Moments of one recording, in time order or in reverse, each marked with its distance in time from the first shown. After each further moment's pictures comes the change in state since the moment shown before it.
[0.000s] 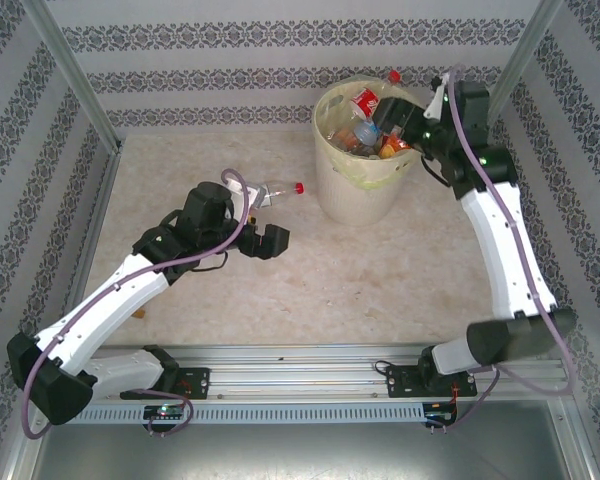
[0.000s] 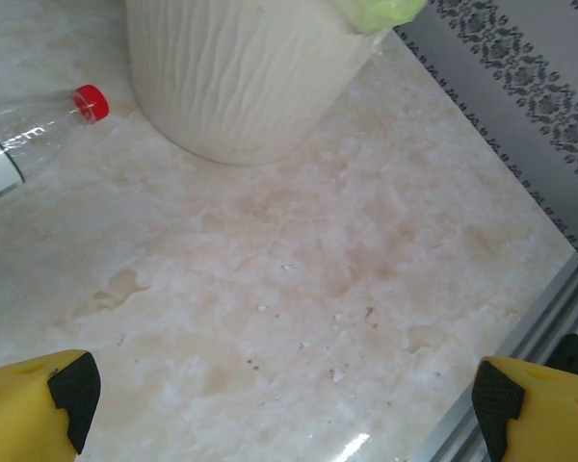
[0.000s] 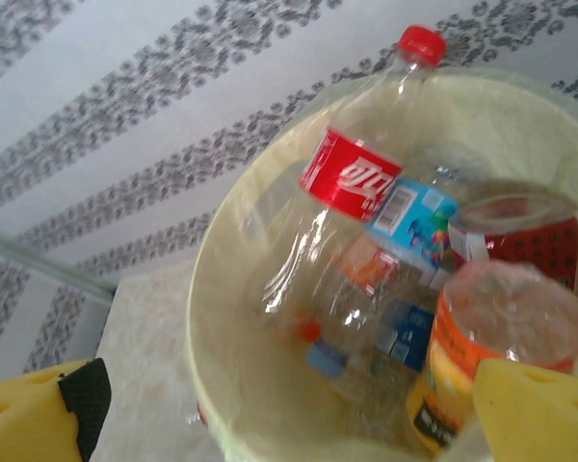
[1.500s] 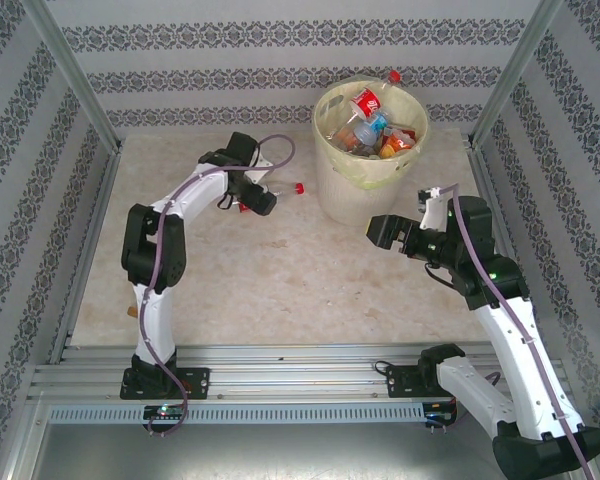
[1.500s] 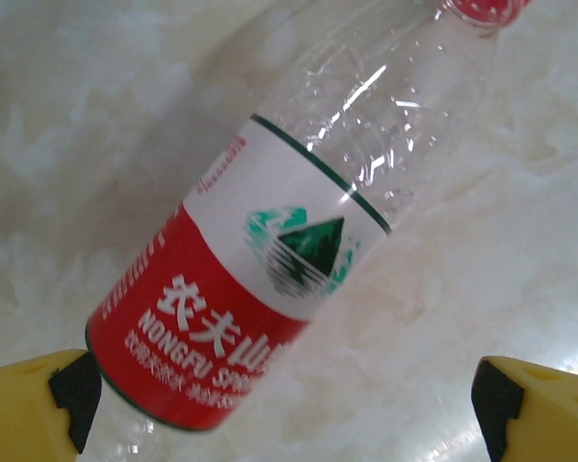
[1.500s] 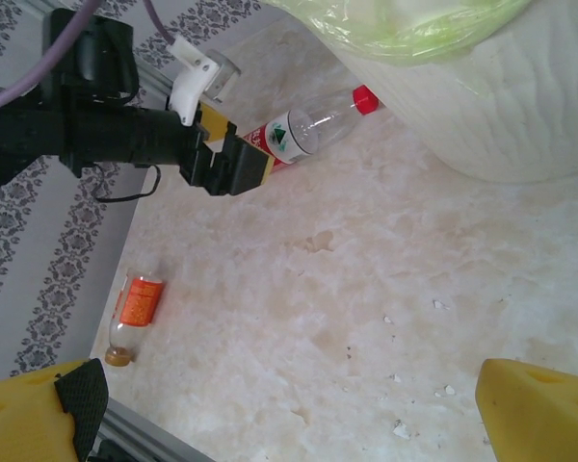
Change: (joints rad) left arm 0.276 0.934 0.635 -0.201 -0.192 0.554; right arm 0.044 -0.590 -0.719 -0.037 -0.277 0.005
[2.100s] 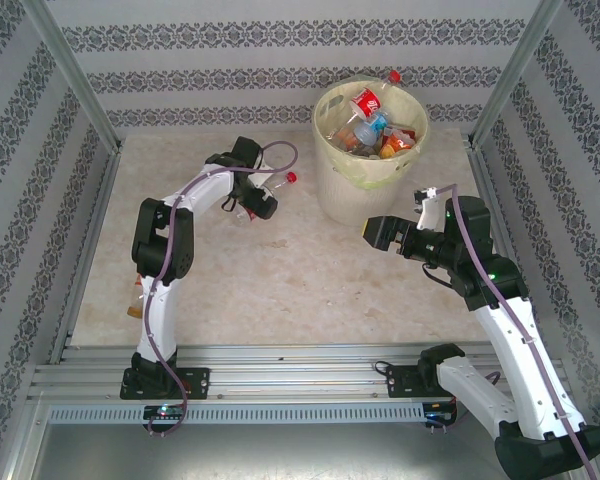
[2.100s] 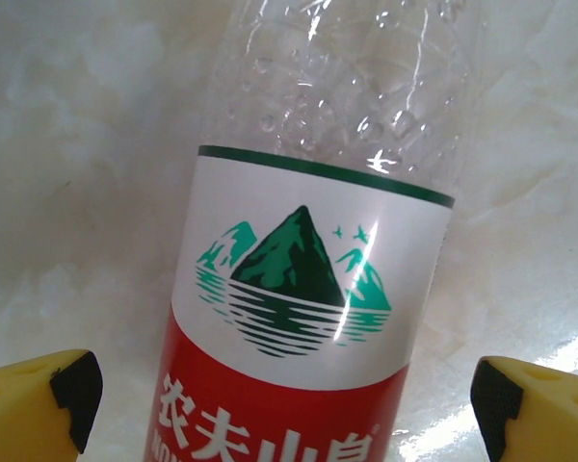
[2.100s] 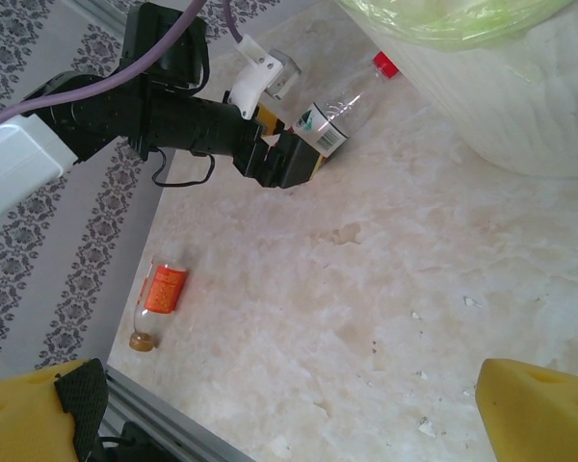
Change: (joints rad) left arm 0.006 0.093 0.041 -0.011 0.003 -0.005; right arm 0.020 -0.001 -0.004 0.022 -0.040 0.014
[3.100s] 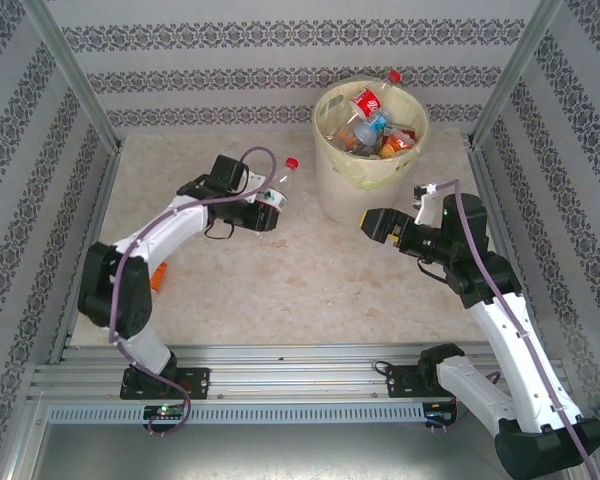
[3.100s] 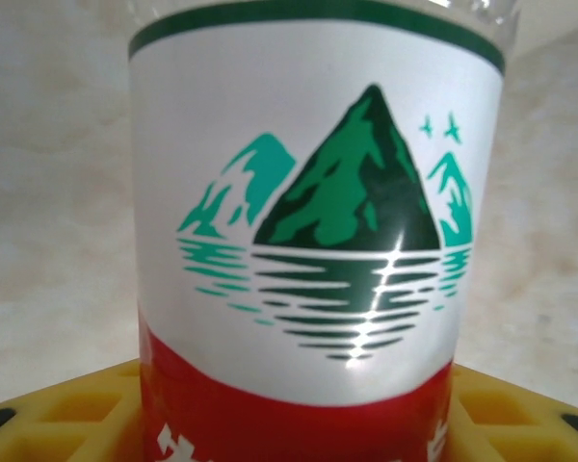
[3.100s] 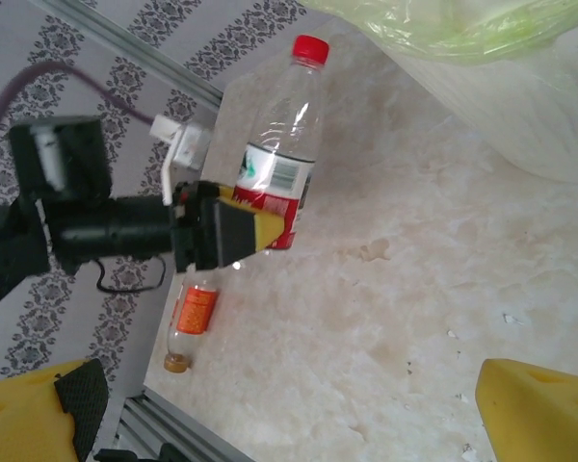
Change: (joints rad) left arm -0.073 -0.541 -0.529 0.206 0.348 -0.418; right arm 0.003 0.025 -0.042 0.129 -0.030 0.119
